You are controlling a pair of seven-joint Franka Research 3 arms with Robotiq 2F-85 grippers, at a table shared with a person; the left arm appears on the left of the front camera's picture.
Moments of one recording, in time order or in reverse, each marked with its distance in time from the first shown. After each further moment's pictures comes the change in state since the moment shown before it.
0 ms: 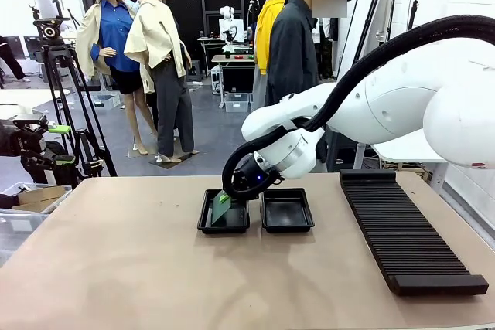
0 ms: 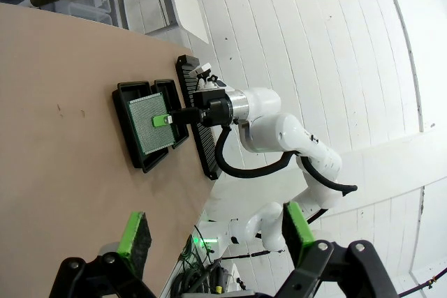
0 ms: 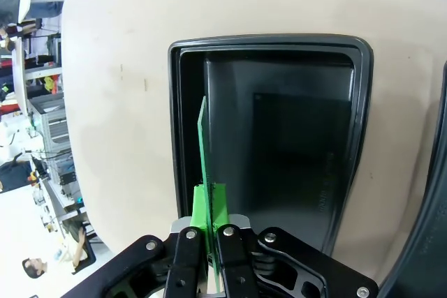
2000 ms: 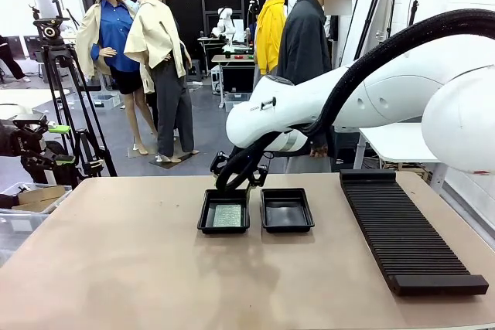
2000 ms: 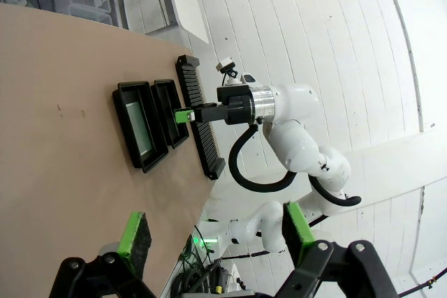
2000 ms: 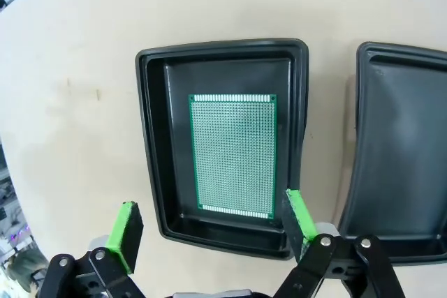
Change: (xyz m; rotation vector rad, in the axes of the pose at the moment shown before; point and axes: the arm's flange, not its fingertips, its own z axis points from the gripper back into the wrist) left arm 0.000 0.000 0.000 0.000 0.000 0.000; right arm 0.001 0.068 0.027 -0.375 -0.026 0.004
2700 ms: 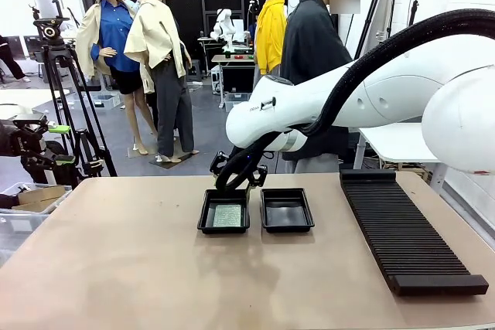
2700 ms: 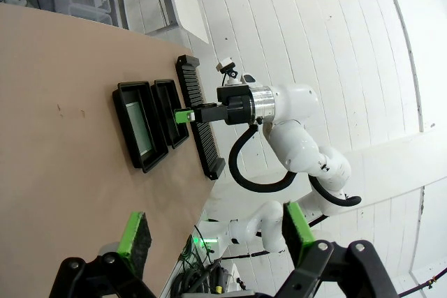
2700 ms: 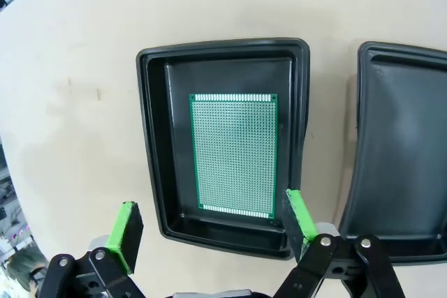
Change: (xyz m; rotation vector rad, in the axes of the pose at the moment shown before) left arm 0.000 0.000 0.000 0.000 0.000 0.000; right arm 0.000 0.000 0.000 0.000 0.000 0.000
